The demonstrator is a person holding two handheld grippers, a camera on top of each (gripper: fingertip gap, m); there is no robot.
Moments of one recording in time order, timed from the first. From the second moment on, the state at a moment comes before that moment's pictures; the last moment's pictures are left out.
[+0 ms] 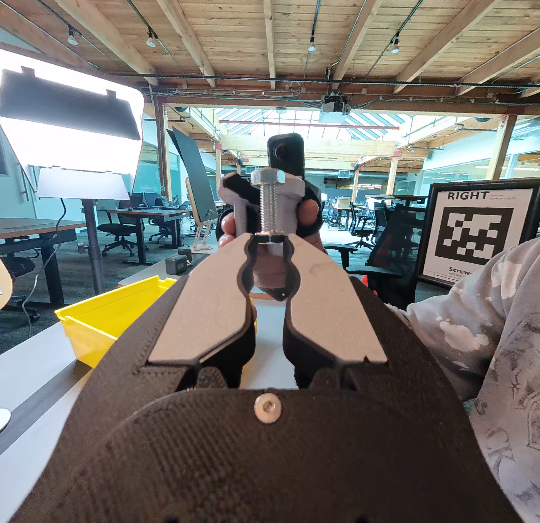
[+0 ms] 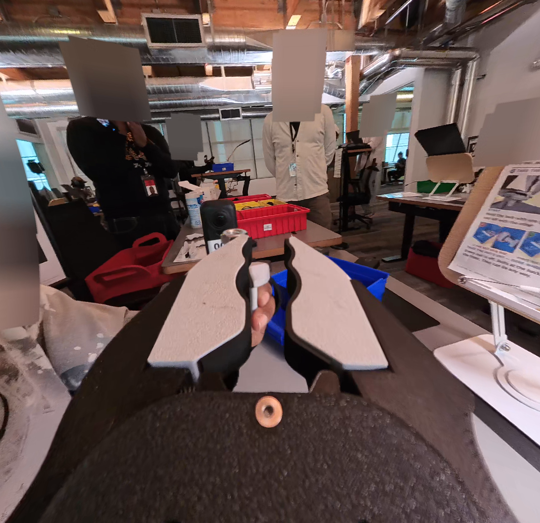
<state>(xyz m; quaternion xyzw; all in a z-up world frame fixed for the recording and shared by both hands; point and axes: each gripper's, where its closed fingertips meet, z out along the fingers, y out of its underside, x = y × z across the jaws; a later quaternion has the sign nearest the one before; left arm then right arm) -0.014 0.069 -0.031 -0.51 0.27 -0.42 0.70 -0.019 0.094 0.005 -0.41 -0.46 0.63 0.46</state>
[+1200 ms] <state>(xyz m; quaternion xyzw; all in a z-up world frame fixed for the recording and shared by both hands) -0.021 0.073 -0.030 -0.50 0.26 -0.40 0.73 -0.028 0.084 0.005 -0.40 -0.46 0.65 0.46</state>
